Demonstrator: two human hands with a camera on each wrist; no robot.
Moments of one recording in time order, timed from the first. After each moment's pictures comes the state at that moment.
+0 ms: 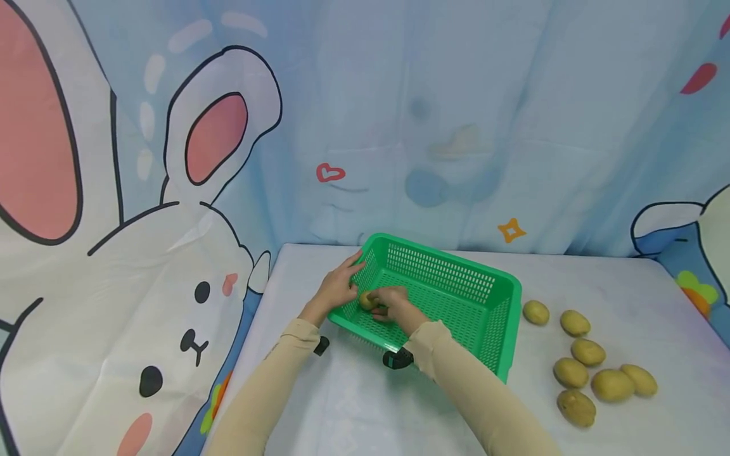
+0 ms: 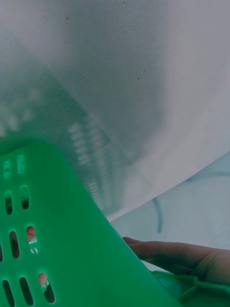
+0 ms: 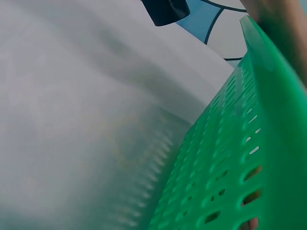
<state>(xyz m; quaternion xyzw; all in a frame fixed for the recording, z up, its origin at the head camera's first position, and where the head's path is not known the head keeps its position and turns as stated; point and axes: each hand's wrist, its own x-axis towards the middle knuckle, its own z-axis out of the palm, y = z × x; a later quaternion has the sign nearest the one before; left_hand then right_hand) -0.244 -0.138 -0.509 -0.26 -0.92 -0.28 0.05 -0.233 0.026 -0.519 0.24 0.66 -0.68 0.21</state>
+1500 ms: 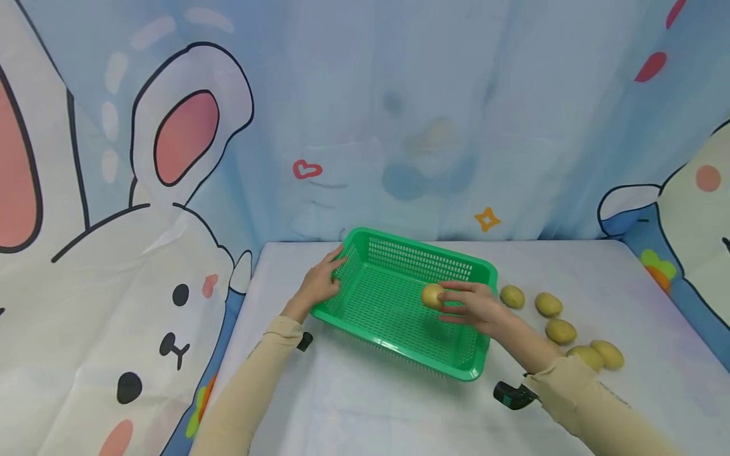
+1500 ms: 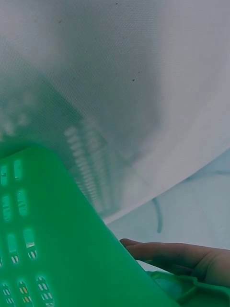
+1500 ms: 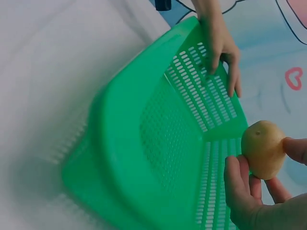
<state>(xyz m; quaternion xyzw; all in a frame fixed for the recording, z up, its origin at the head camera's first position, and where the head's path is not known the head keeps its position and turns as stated) -0.239 -0.134 -0.505 -0.24 -0.93 -0.27 0.02 -0.156 0.213 -0.452 0.08 0.66 -0.71 0.23</state>
